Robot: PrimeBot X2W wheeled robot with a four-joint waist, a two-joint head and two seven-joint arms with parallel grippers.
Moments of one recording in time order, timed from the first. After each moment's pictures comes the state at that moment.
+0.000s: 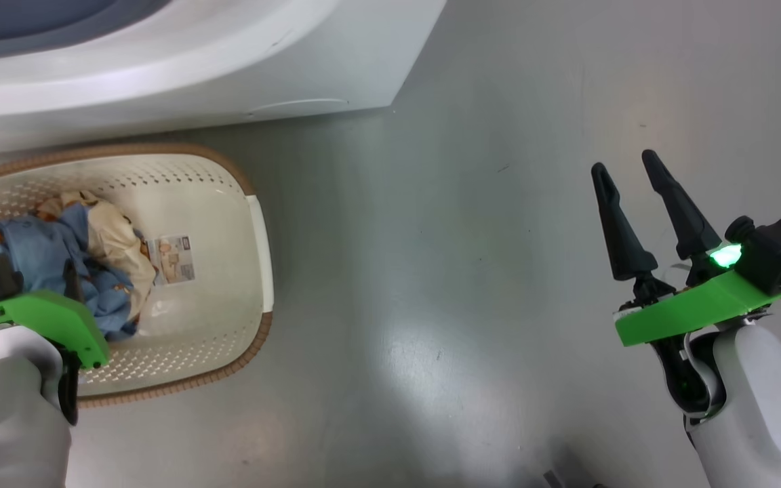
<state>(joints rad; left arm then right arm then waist) -0.85 0.22 -0.09 1.29 -0.27 -0.03 -0.21 -0.42 -0.22 0.15 0.19 0.46 0.13 -0.25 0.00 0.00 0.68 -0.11</state>
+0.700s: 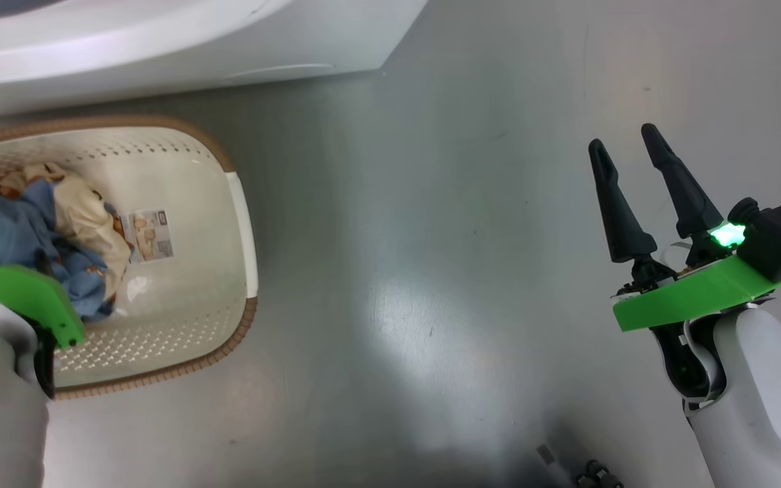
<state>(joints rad) -0.91 0.25 -0.09 1.30 -0.29 0.03 -0.09 -0.46 -0.22 0.16 0.16 0.44 0.13 -0.25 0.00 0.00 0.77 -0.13</state>
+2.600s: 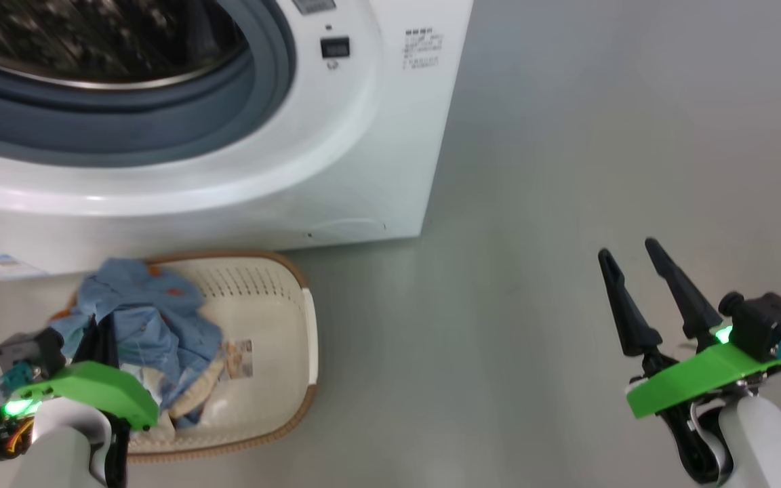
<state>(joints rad) -0.54 0.15 -0.05 0.92 -0.33 -0.09 -0.25 -0.27 -0.25 0.15 0.23 0.46 0.13 -0.26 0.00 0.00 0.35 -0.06</state>
